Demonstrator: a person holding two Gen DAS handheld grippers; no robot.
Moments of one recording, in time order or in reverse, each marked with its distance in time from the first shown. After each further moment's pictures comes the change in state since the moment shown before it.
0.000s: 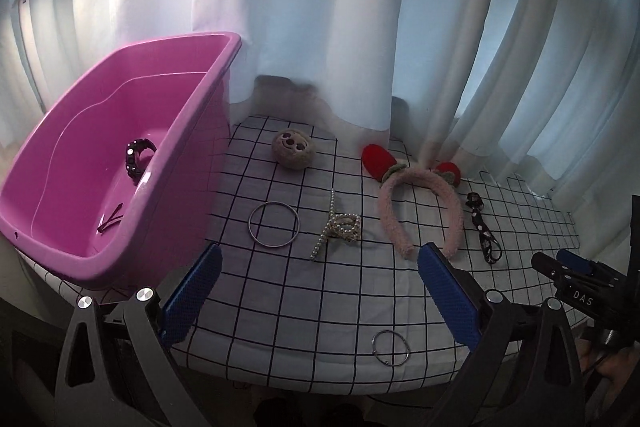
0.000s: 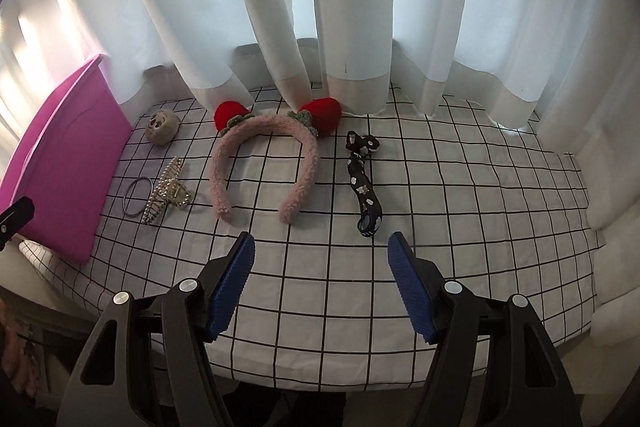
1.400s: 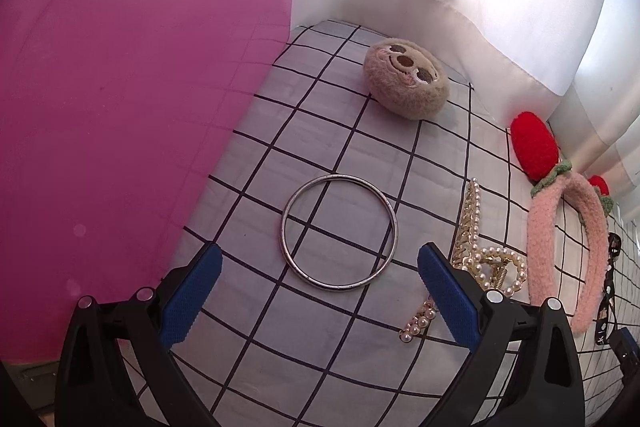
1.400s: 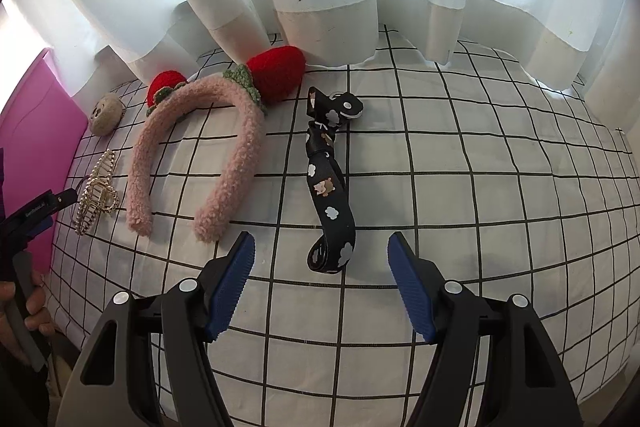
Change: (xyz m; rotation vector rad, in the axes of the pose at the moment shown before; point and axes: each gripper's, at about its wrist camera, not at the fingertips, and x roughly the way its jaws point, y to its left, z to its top) left arm 0.186 0.051 0.007 -0.222 0.192 0.248; right arm 0.117 -0.046 0.006 0.034 0.092 0.055
